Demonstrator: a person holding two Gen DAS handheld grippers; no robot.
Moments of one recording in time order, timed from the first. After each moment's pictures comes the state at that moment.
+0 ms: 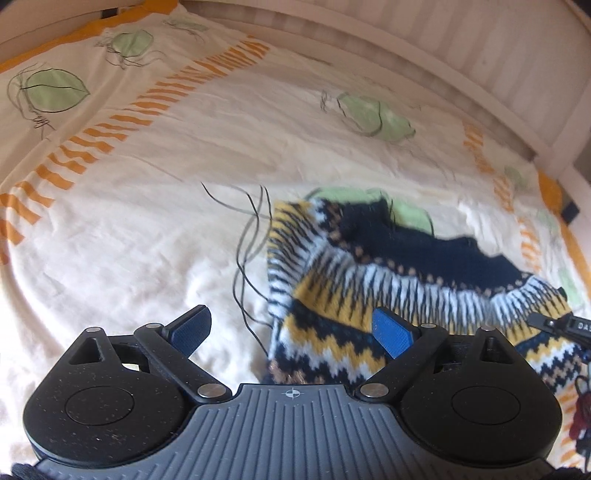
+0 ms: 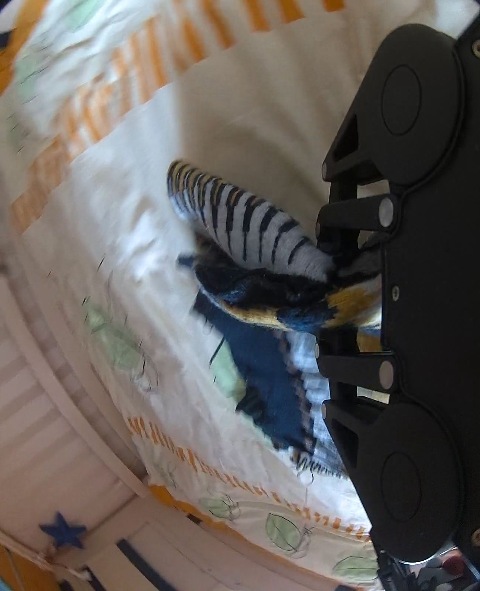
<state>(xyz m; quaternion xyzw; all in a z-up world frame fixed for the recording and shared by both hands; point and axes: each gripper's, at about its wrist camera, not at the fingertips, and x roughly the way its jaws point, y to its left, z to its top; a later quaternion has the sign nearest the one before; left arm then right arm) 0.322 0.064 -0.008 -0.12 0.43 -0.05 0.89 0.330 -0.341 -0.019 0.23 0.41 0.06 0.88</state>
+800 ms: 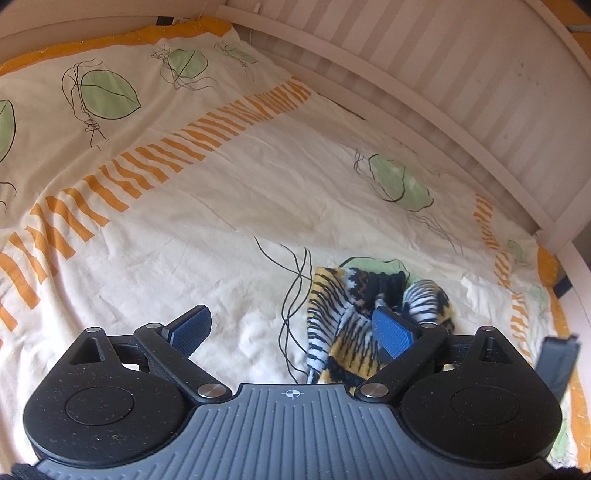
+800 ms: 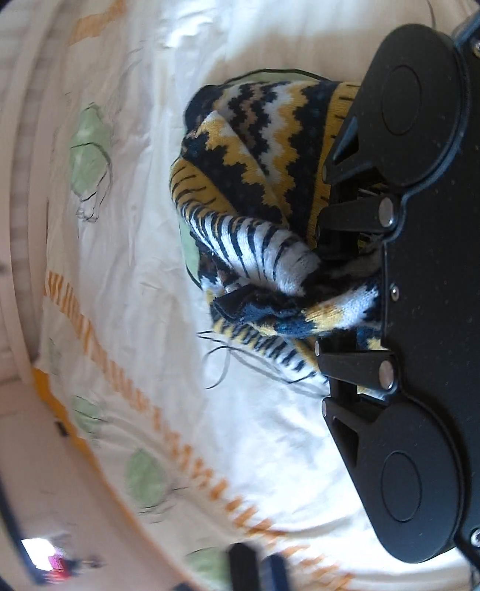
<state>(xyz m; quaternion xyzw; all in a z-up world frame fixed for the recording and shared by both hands) 0.317 0.129 0.026 -0.20 0.38 -0.02 0.90 0.362 -0.092 -0.034 0.00 0.43 0.17 0.89</state>
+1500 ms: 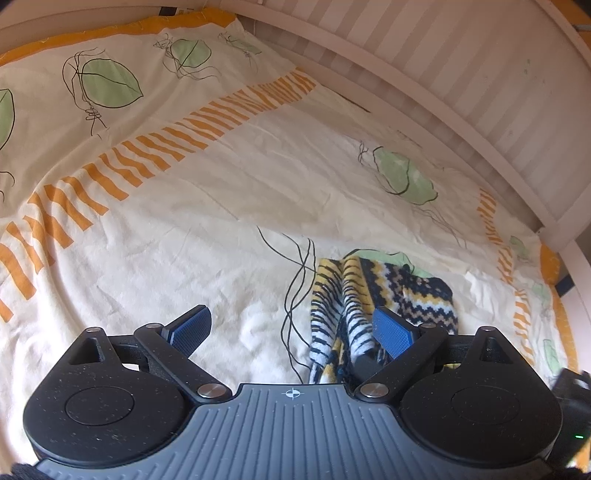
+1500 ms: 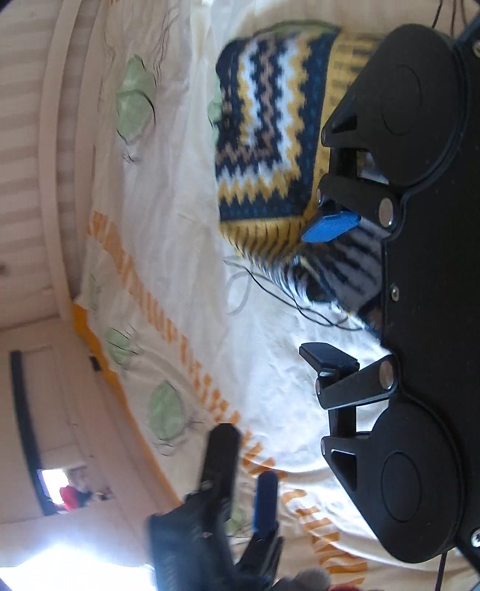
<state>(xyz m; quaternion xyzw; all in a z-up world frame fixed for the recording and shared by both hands) 0.320 0.128 0.018 -0.20 0.40 -0.02 0.90 0.318 -0.101 -0.022 0.06 0.34 0.25 0.90</state>
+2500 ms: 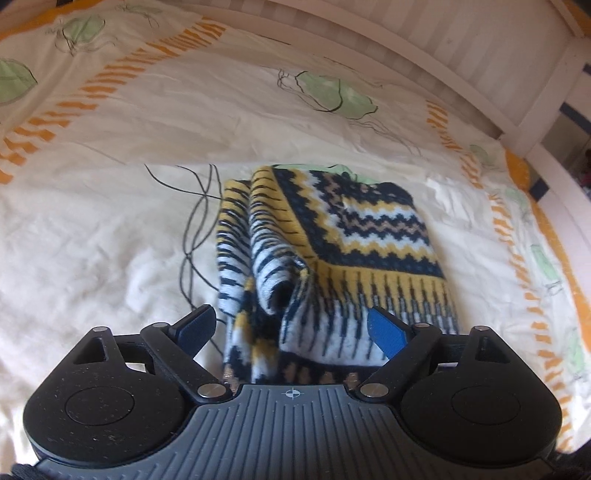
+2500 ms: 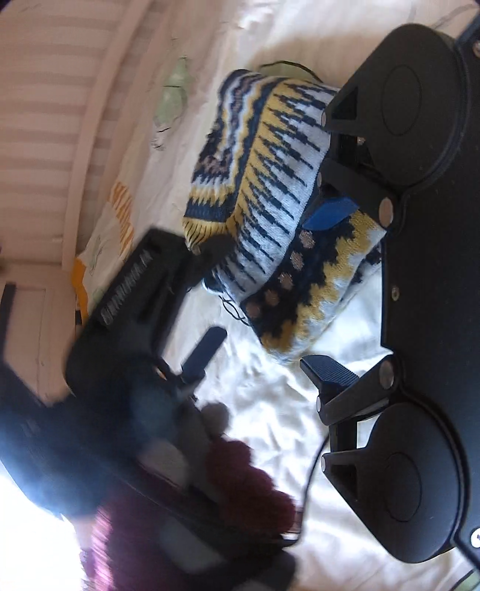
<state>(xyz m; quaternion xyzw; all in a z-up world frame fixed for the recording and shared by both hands) 0.340 0.047 -0.038 -0.12 0.44 -0.13 0.88 0.239 -0.100 -0.058 -0.11 0.28 0.30 0.91</state>
